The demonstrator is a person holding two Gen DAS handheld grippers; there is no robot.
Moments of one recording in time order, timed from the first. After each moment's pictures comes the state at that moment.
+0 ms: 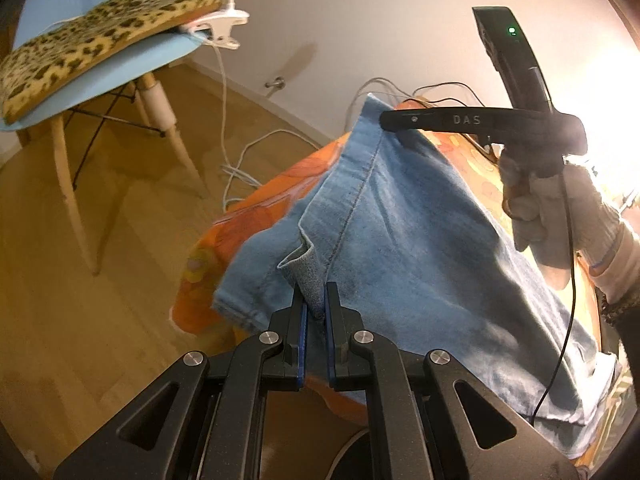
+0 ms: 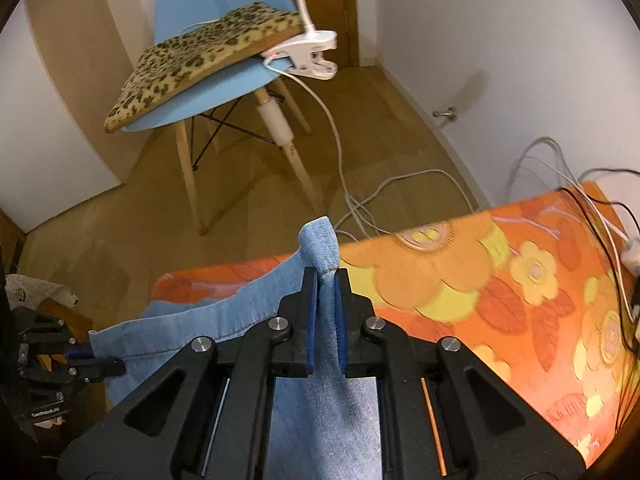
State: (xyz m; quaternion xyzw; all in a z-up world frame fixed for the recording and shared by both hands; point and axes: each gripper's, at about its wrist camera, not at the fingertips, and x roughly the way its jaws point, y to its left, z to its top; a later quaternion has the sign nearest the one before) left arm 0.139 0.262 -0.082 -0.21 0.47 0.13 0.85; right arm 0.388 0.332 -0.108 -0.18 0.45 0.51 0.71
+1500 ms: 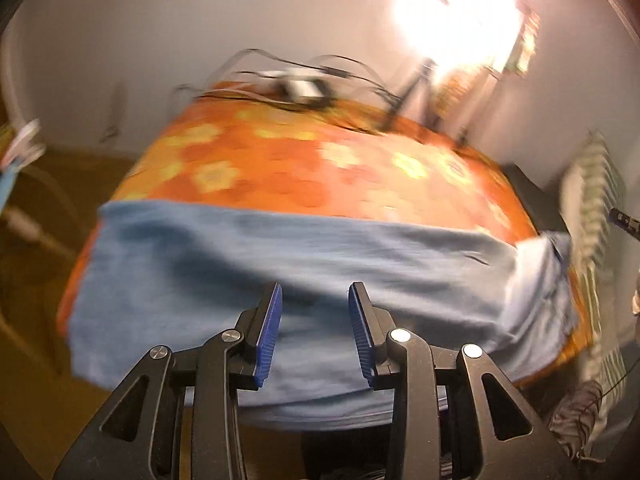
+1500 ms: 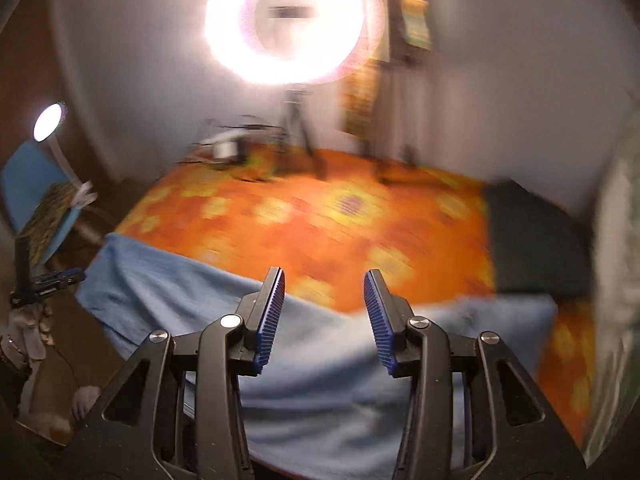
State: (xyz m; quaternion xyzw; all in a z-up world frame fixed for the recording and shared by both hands) left arm 0.203 0.075 -0.007 -0.06 0.50 -0.13 0.85; right arm 0.168 -0.296 0.075 0.06 0.45 0.04 0.89
